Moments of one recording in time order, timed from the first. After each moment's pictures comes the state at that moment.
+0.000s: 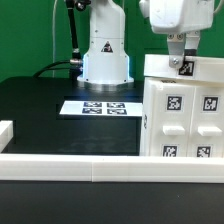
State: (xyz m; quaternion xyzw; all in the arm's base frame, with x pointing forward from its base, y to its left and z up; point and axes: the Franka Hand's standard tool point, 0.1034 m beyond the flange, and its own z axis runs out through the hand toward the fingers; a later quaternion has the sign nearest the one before) arm 0.608 0.074 0.157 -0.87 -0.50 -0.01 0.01
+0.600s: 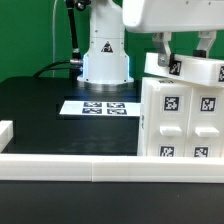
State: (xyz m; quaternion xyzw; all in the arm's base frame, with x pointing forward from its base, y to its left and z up) arm 0.607 0.075 0.157 -0.97 -0.22 -0.01 0.01
